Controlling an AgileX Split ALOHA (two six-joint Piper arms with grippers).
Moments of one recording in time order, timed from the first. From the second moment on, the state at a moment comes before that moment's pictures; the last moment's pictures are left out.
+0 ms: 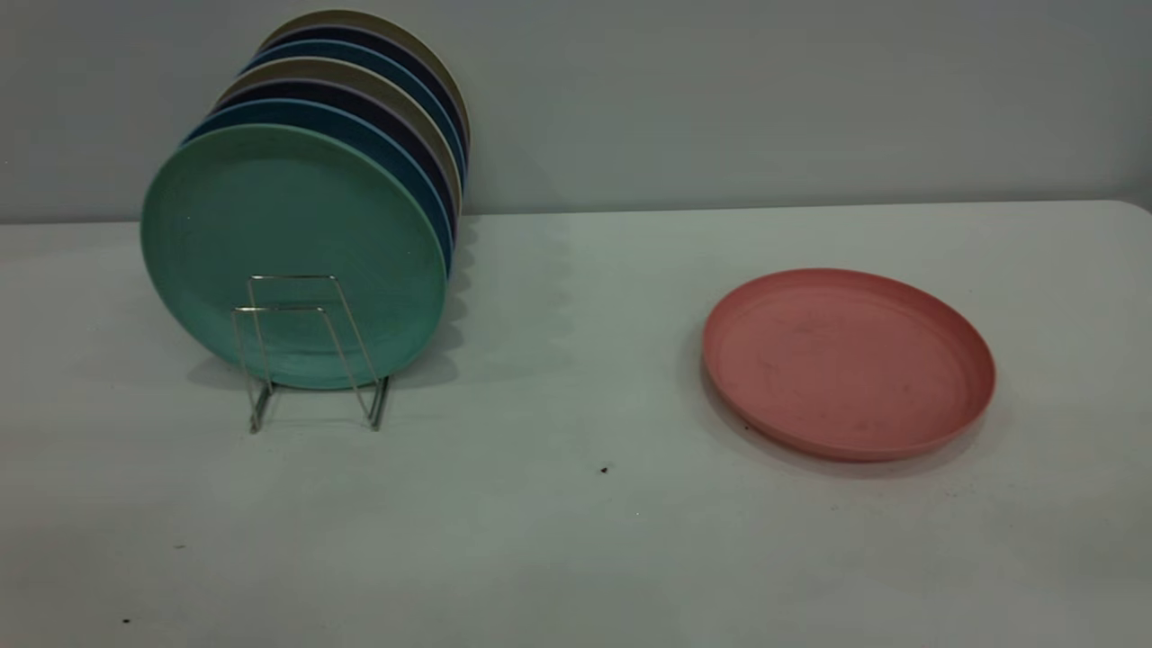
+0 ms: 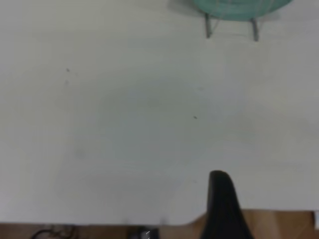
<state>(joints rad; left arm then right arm) -0.03 0.42 -0.66 0.00 1.04 -0.10 0.06 0.40 -0.55 0.20 0.98 -0.14</state>
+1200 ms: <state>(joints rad) -0.14 1.71 -1.10 -0.99 0.59 0.92 -0.07 1.92 -1.01 0.88 0.55 -0.71</state>
